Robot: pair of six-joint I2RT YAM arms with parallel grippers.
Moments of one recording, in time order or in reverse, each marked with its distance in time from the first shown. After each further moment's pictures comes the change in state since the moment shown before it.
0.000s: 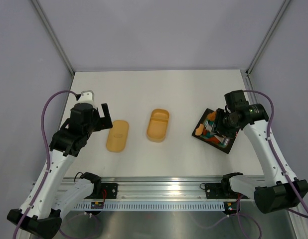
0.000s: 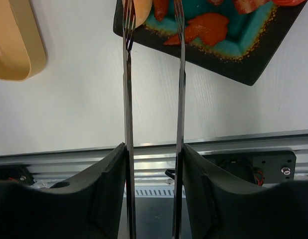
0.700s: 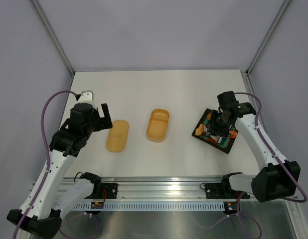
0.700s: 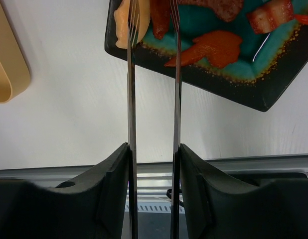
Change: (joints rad) left arm 0.000 -0.002 0.000 0.000 0.000 -0.001; right arm 0.000 0.109 -0.130 0.169 -0.011 0.000
